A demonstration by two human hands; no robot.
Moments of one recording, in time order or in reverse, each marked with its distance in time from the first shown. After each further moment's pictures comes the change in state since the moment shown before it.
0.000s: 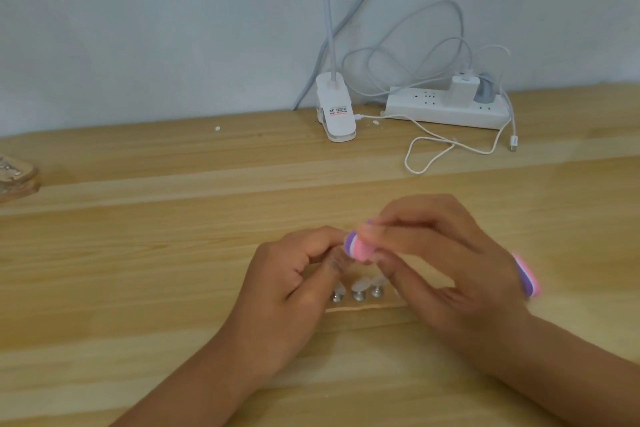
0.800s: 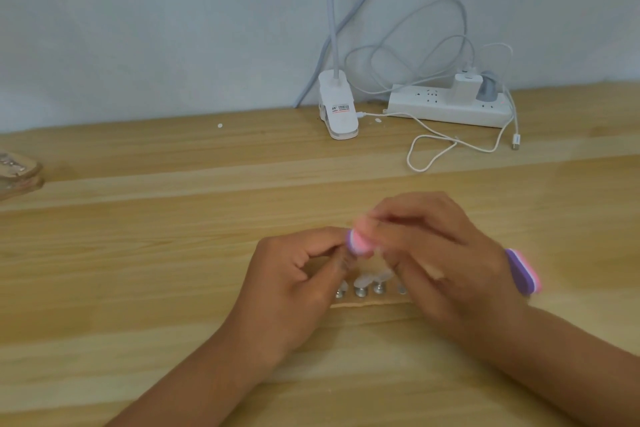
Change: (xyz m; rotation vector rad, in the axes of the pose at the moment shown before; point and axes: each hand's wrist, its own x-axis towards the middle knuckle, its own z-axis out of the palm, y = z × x) left_hand 0.000 -0.003 0.002 0.000 0.042 0.018; right_hand -0.001 0.003 0.002 -0.047 -0.079 -0.032
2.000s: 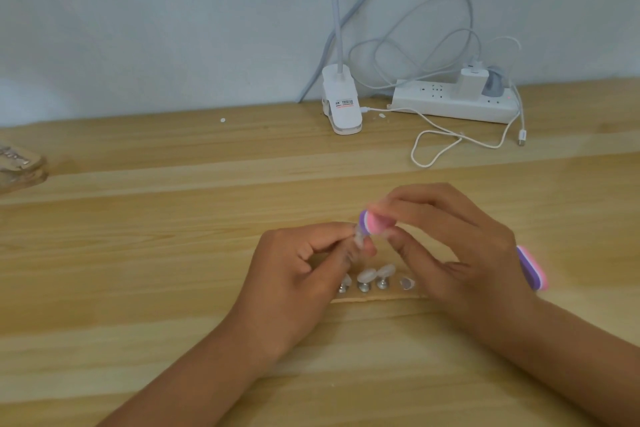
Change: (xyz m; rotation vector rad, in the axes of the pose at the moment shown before) left_hand 0.000 -0.001 0.000 0.000 0.011 -0.028; right_hand 0.001 0.004 -0.002 0.009 0.049 0.045
